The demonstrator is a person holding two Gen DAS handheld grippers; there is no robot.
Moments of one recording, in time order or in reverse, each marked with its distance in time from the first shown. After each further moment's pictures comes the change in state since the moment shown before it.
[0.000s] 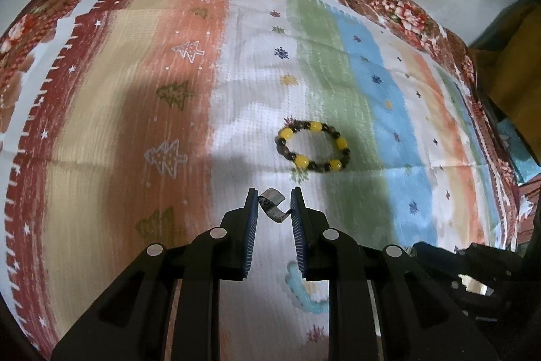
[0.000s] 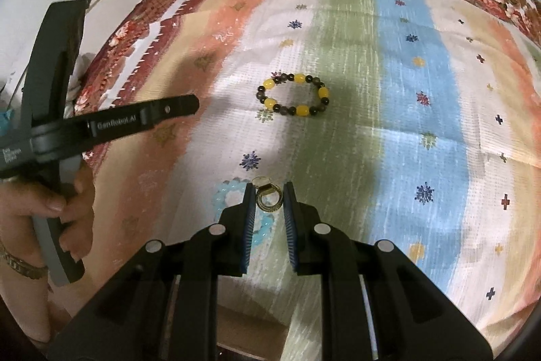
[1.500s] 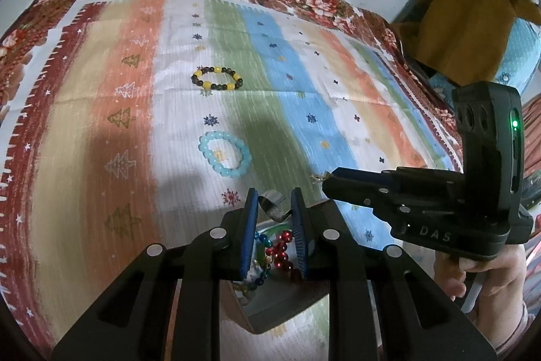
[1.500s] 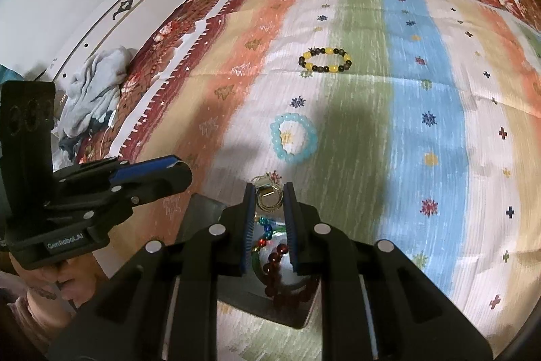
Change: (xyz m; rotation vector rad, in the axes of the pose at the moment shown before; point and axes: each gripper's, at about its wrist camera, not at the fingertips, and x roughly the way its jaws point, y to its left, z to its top) left arm -0.105 -0.056 -0.148 0.179 -0.070 -0.187; right arm -0.069 0.028 -0.096 0.001 -0.060 0.106
